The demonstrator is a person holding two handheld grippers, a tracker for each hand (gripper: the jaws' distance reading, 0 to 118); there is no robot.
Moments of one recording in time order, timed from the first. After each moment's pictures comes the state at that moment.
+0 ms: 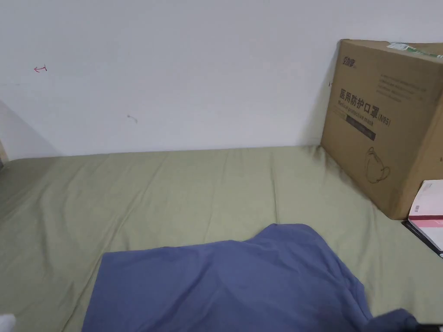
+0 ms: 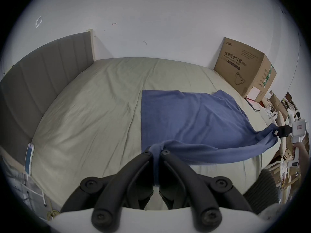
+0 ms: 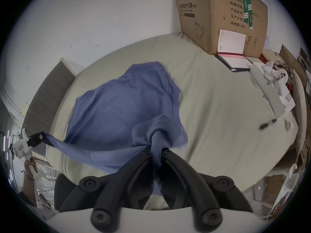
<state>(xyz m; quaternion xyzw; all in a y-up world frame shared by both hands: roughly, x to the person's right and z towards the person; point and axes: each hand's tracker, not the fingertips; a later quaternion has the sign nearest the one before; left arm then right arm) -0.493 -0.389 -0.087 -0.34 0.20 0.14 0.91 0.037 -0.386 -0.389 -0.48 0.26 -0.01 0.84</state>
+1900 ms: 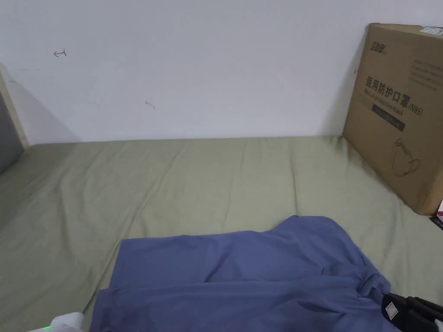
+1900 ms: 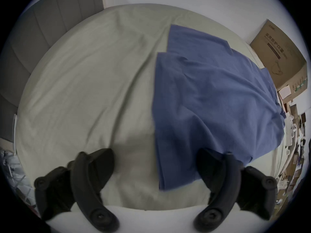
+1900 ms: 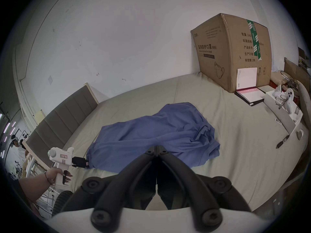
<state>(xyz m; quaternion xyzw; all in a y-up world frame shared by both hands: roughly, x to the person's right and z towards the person) -0.536 -0.524 -0.158 -0.51 0.25 0.22 0.79 -0.010 -0.377 -0.318 -0.30 0.32 -0.07 0.90</state>
